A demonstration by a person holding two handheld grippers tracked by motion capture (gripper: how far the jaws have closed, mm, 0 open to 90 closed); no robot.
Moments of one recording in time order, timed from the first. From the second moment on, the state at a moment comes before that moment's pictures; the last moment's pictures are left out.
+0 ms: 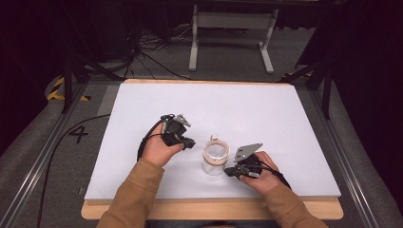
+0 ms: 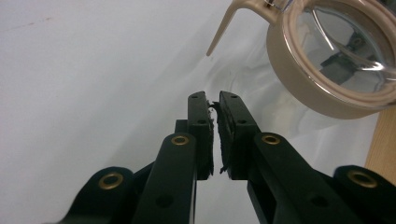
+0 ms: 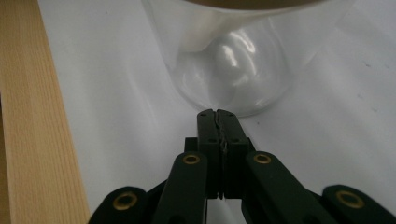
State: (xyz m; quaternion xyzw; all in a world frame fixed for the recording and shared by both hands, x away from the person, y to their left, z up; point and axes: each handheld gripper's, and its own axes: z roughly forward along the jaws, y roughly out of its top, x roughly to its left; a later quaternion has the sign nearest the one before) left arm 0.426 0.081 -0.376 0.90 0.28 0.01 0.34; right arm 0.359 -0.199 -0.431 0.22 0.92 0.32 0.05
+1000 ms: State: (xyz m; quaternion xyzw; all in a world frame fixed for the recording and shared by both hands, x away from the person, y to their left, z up) left arm 0.433 0.046 -0.377 0.80 0.28 0.02 0.53; right arm 0.345 -0.240 -0.416 0.26 0.89 0.36 0.10
